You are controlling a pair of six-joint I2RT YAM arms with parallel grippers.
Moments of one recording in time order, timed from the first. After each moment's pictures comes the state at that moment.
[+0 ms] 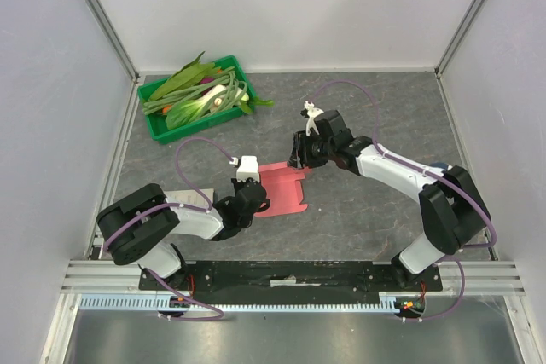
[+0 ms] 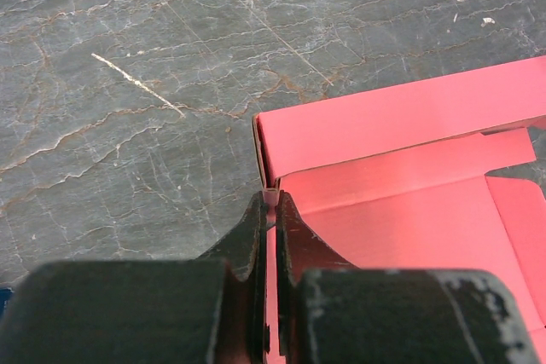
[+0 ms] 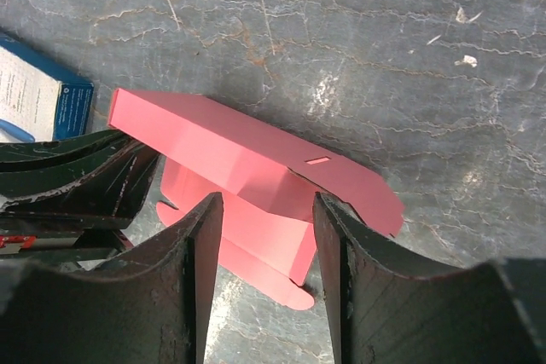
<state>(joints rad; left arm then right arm) -0.96 1.53 0.41 0.60 -0.78 -0.48 0.59 1.59 1.04 -0.20 -0.23 0.41</state>
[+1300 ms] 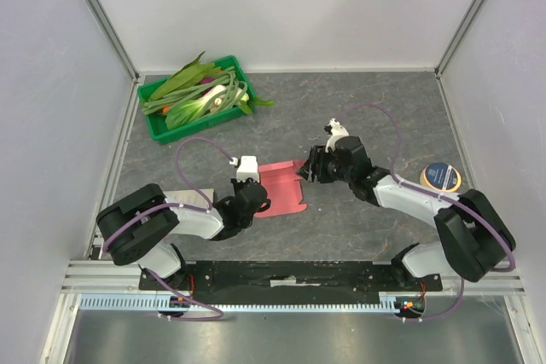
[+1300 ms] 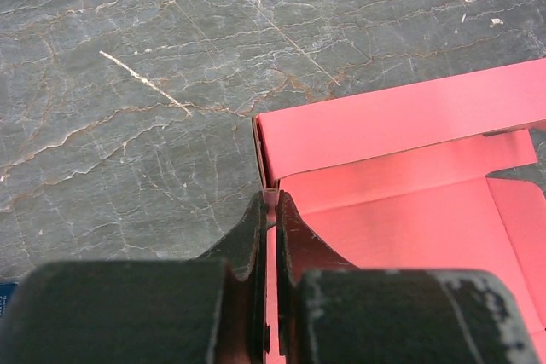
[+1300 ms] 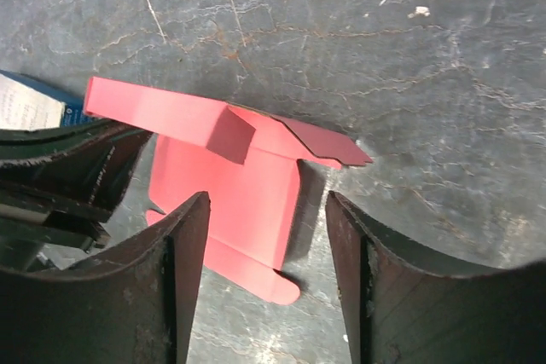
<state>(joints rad) -0.97 1.53 0.41 0.57 -0.79 -0.49 0.58 1.42 0.68 0.16 -0.17 0.57</state>
